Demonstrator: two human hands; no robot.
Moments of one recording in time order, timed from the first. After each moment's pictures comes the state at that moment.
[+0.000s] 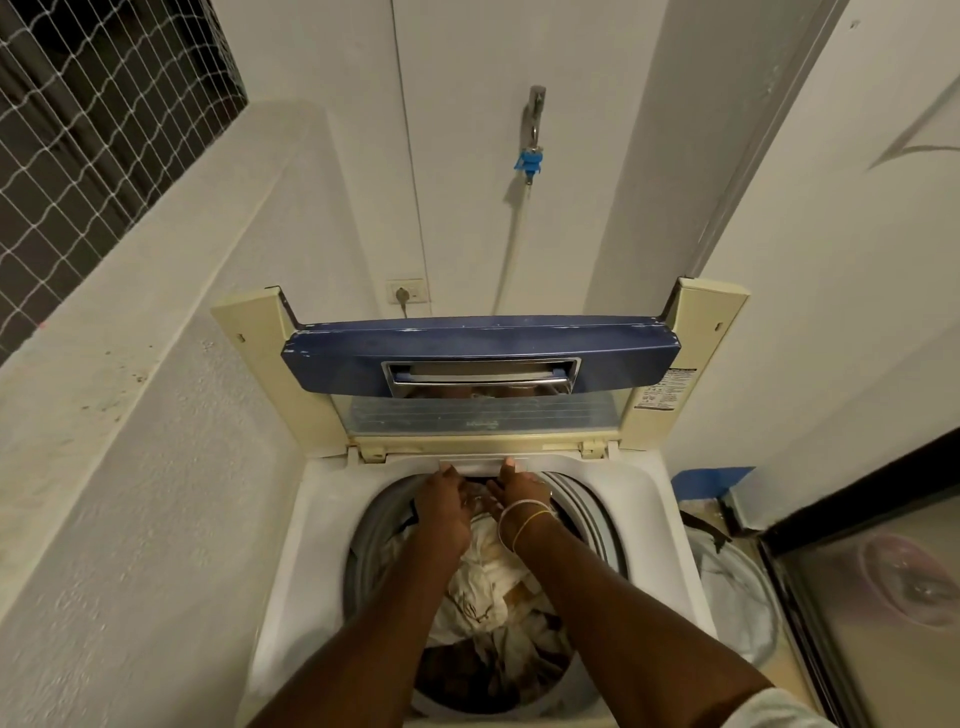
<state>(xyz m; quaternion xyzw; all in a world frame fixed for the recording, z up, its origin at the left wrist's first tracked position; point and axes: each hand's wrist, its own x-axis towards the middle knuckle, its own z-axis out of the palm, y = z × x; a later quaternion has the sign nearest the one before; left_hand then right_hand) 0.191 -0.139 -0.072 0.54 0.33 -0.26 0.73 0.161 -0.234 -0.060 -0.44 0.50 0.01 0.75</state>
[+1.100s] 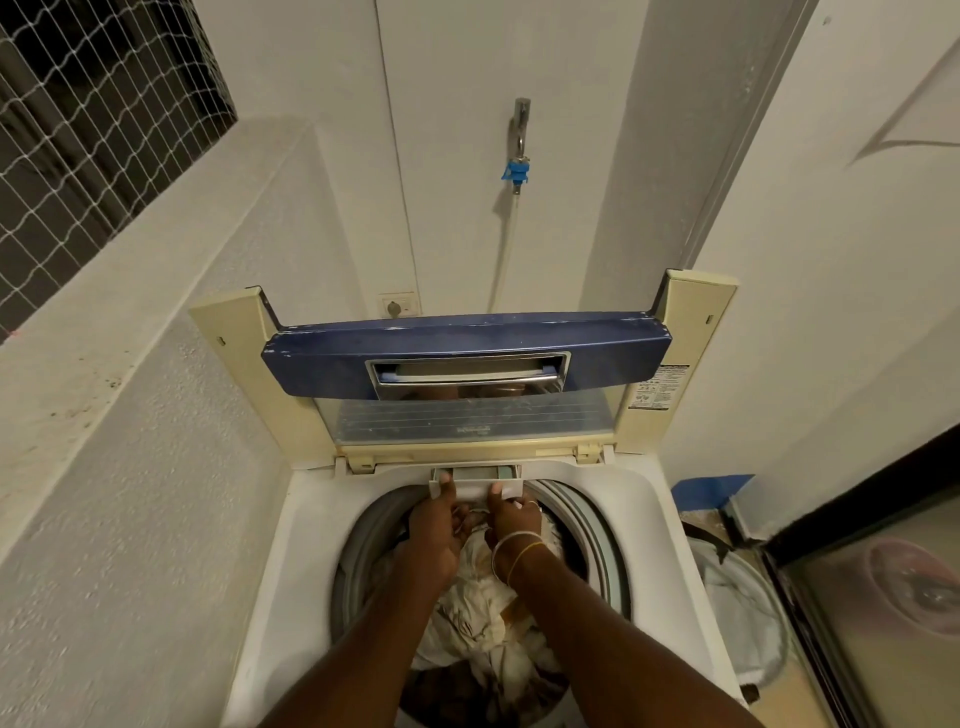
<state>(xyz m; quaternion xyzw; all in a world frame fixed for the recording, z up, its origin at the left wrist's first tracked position) 0.181 -0.129 -0.098 0.53 0.27 -0.29 0.75 0.148 -0.221 -0.101 -0.44 0.49 -0.08 0.75</state>
